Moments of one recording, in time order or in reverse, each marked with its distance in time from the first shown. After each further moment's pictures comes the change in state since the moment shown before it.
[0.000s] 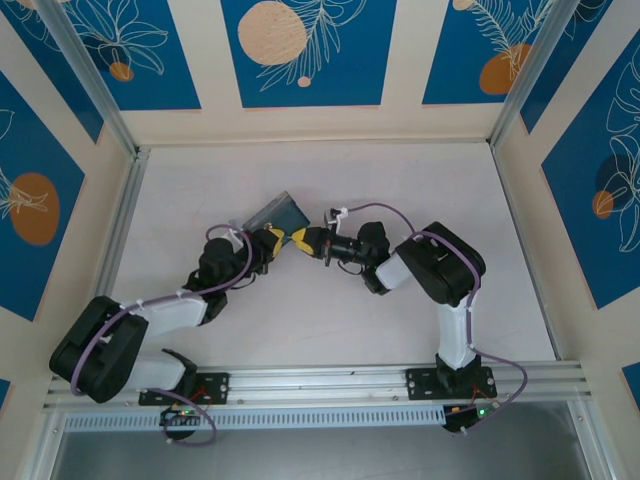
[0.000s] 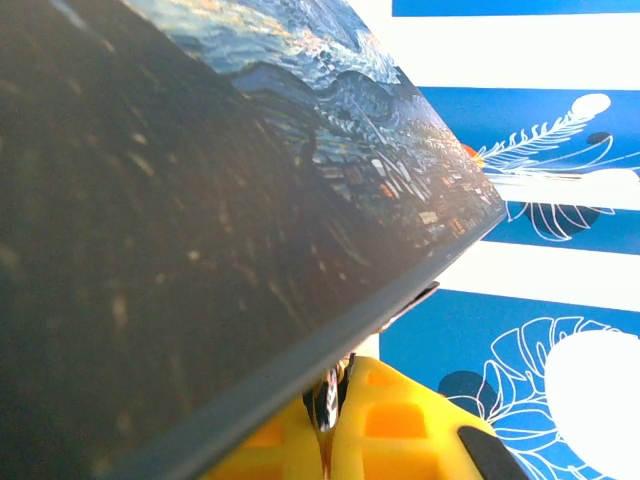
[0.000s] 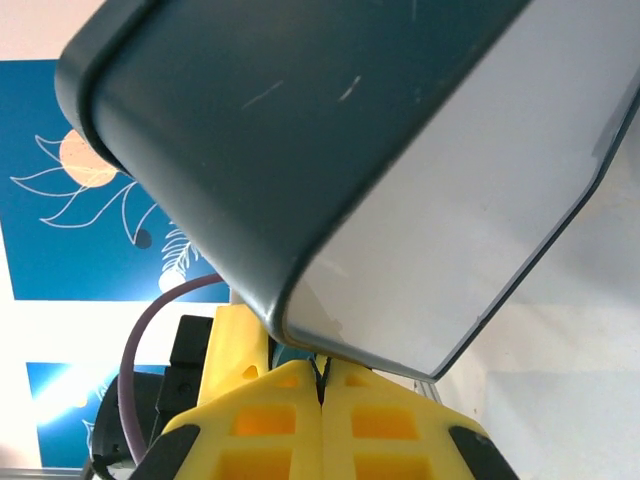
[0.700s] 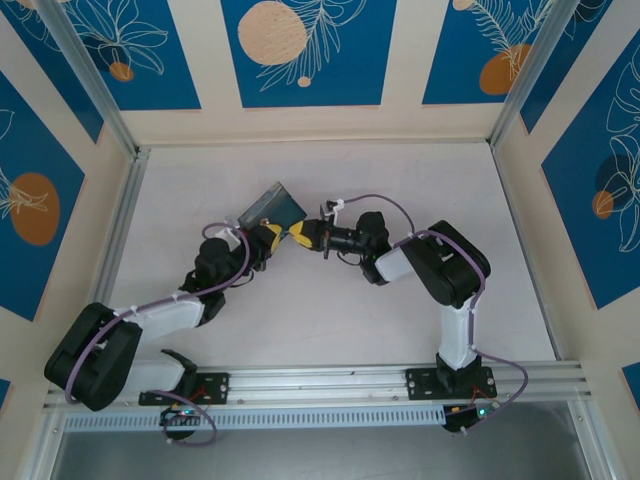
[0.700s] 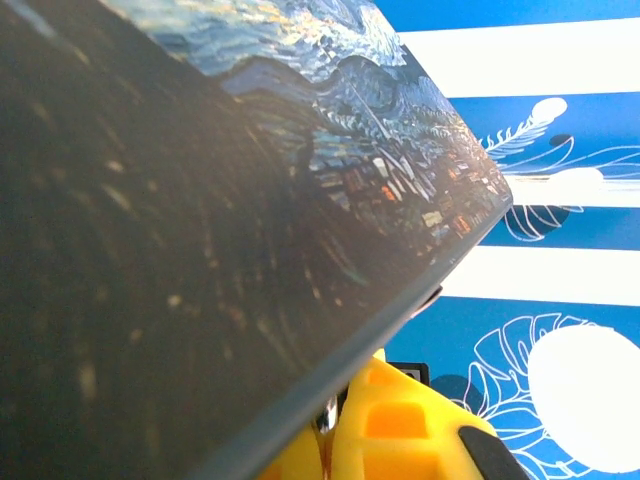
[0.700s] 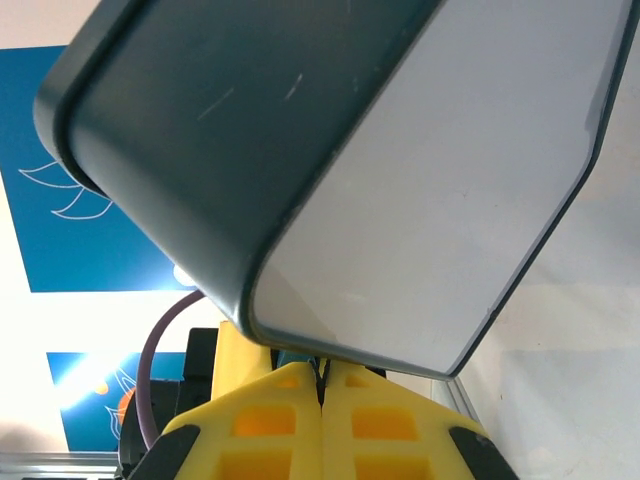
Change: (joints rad) left arm 0.000 -0.037 0.000 0.012 -0.029 0.028; right arm -0.014 -0.030 0.092 -0.117 -0.072 0.032
